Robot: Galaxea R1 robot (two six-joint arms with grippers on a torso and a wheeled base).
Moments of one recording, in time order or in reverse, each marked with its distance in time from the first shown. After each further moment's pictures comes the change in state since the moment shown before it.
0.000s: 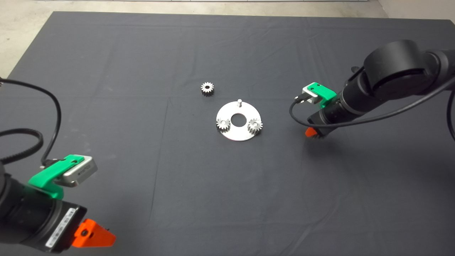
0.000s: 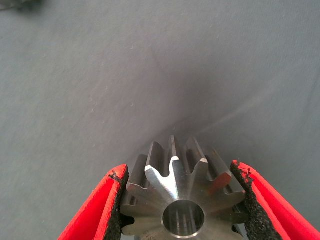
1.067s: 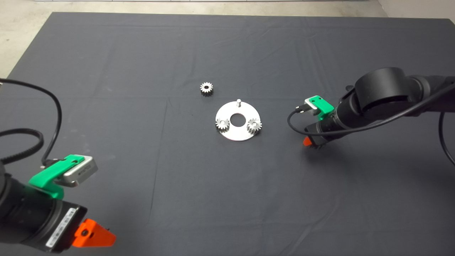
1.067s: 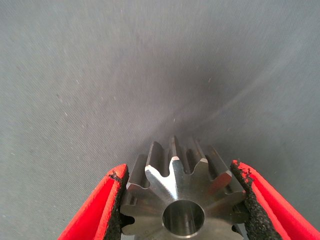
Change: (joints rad) left arm 0.000 0.000 0.000 0.000 0.000 0.000; right arm -0.108 -0.003 0.000 -0.114 -0.007 0.157
